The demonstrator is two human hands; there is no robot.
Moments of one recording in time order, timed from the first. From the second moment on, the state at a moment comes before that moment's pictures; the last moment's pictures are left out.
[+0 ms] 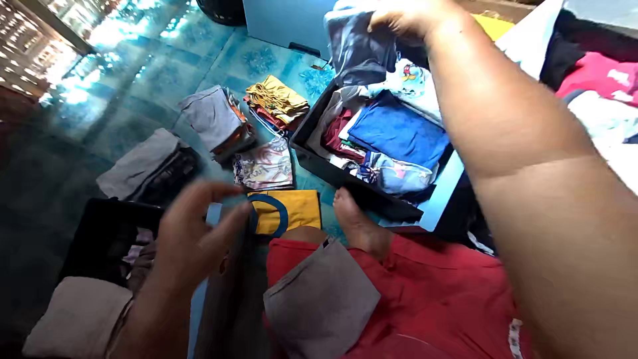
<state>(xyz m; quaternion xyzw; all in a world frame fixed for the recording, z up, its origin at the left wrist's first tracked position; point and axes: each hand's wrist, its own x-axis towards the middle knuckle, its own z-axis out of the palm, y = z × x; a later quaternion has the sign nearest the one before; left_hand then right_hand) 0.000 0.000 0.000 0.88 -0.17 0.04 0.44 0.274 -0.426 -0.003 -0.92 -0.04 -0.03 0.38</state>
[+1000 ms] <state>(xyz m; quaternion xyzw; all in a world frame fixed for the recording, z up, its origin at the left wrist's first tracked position) 0.264 -0.023 -0.095 0.42 0.29 0.21 0.84 0.153 -0.310 -0.126 -0.88 -0.21 0.01 0.42</state>
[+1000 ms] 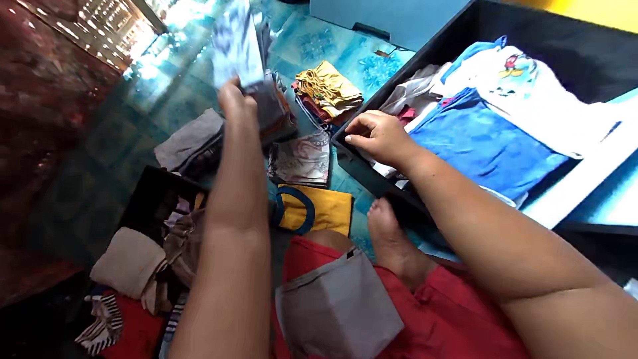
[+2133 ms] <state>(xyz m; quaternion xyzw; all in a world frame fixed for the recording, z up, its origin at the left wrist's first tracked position) 0.264 0.005 -0.108 0.92 0.32 0.05 0.23 0.156 -0.320 -0.126 -0.90 -0.20 0.02 0.38</state>
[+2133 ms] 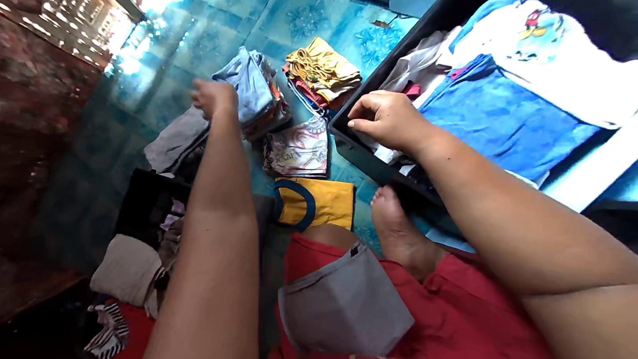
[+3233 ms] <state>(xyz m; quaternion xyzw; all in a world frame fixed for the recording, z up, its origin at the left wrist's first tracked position) 0.065 -0.236 -0.031 0.66 0.06 -0.10 0.74 0.109 -0.474 -0.117 -0.83 0.15 0.05 0.54</state>
